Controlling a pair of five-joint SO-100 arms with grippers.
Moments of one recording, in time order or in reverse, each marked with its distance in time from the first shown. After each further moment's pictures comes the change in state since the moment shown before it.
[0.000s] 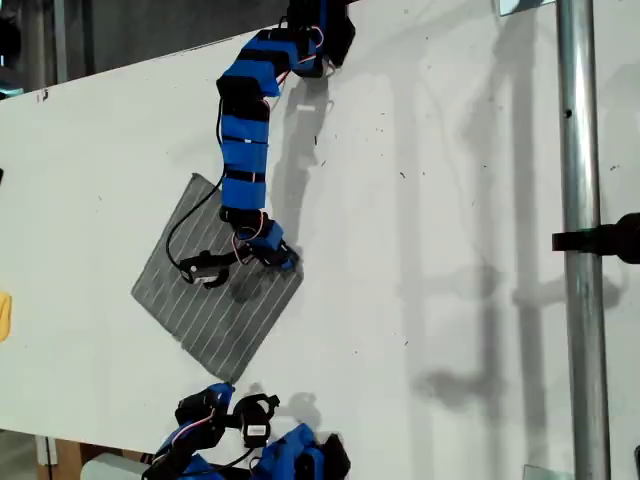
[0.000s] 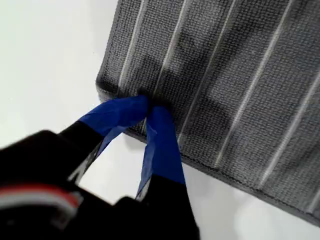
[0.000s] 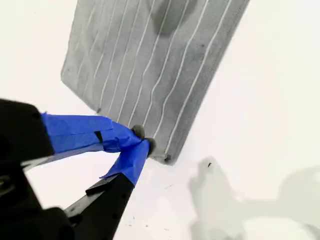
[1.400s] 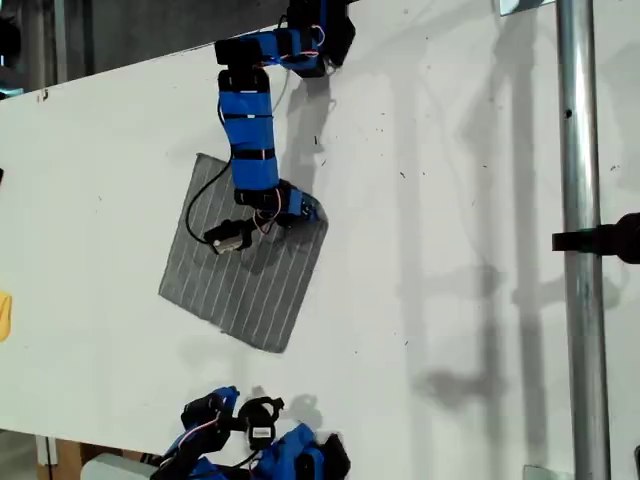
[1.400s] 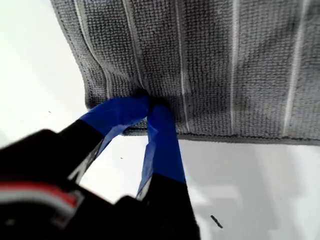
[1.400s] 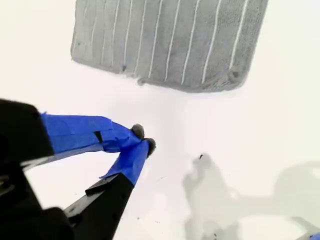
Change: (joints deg) arm 0 -1.4 4.7 6.6 -1.3 0.5; arm 1 -6.4 19.1 29.4 19.5 13.8
